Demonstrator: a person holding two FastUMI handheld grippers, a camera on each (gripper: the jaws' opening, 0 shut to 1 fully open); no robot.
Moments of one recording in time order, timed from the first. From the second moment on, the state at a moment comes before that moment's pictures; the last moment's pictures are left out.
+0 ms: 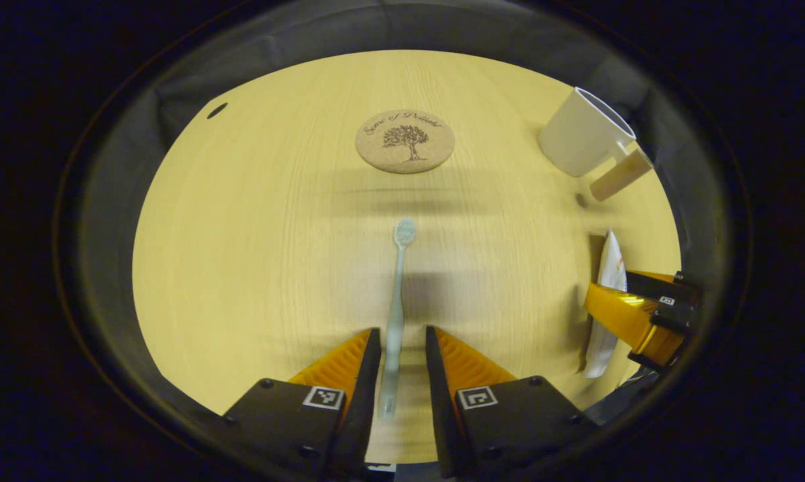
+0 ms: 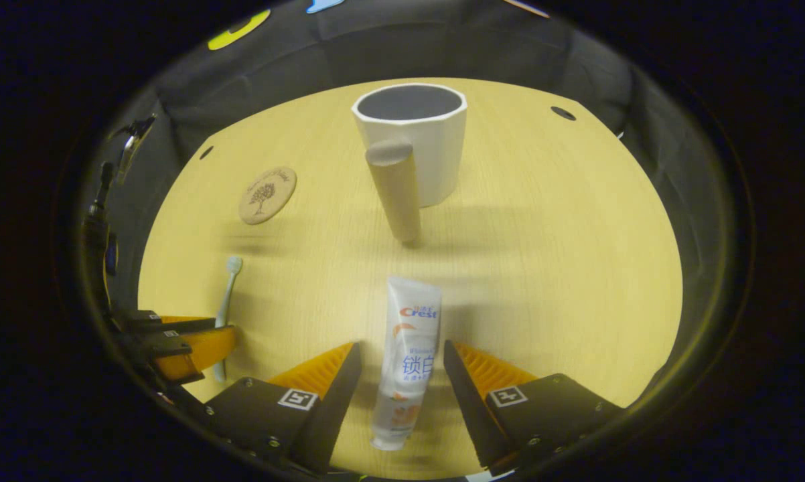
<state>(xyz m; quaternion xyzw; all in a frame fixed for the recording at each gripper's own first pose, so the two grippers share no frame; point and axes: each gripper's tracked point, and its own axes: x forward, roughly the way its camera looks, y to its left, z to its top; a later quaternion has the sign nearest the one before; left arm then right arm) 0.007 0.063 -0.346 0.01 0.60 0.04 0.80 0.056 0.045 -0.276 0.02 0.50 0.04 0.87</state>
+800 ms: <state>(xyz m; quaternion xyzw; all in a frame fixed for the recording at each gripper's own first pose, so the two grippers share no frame) 0.006 0.064 -0.343 0.01 0.58 0.00 0.82 0.051 0.040 -0.272 0.05 0.49 0.04 0.87</state>
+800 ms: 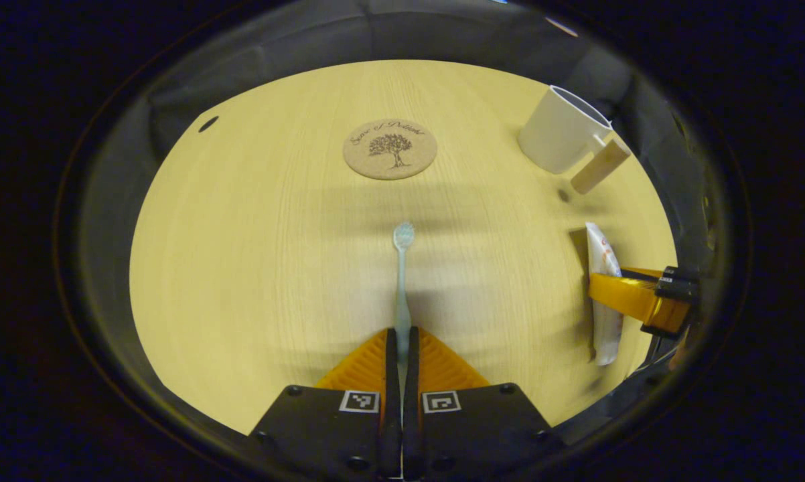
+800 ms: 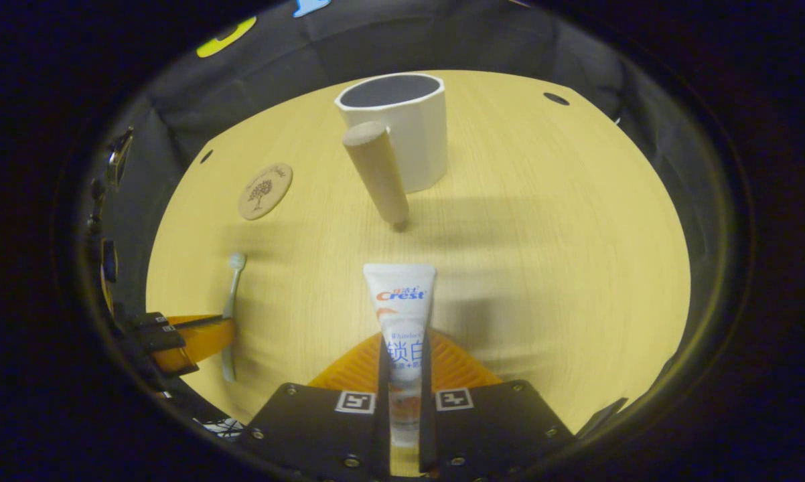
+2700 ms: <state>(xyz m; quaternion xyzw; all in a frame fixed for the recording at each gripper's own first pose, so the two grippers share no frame) 0.128 0.016 -0.168 0.00 0.22 -0.13 0.97 0.181 0.053 -0.019 0.11 0.02 0.04 0.99</state>
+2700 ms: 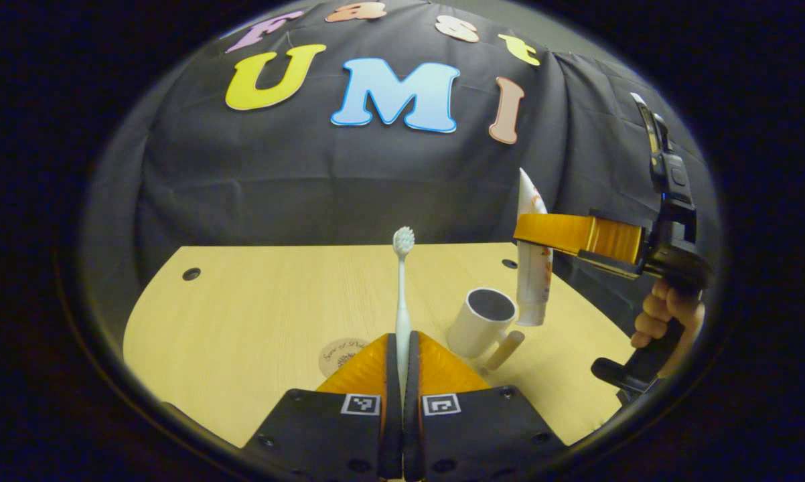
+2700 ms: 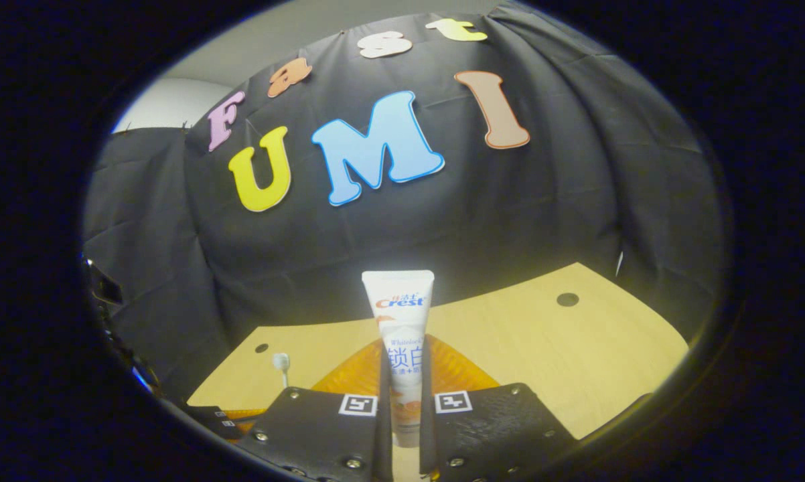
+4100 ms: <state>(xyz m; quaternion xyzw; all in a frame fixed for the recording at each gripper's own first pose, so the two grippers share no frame) 0.182 -0.023 -0.148 -0.07 0.16 -0.16 0.97 0.217 0.036 -0.125 -0.02 0.17 0.02 0.99</state>
